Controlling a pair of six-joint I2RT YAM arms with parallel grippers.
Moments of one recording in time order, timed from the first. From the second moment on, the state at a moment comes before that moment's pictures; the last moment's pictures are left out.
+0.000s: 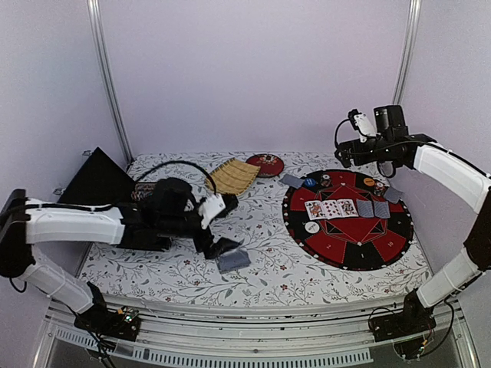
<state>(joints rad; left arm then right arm) -0.88 1.43 0.77 0.04 0.19 0.26 0.28 1.50 1.33 -0.43 -0.03 -0.07</state>
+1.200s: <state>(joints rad) -0.08 1.52 0.24 1.24 -0.29 0.11 -0.10 1.35 0.12 1.25 -0.03 0.07</state>
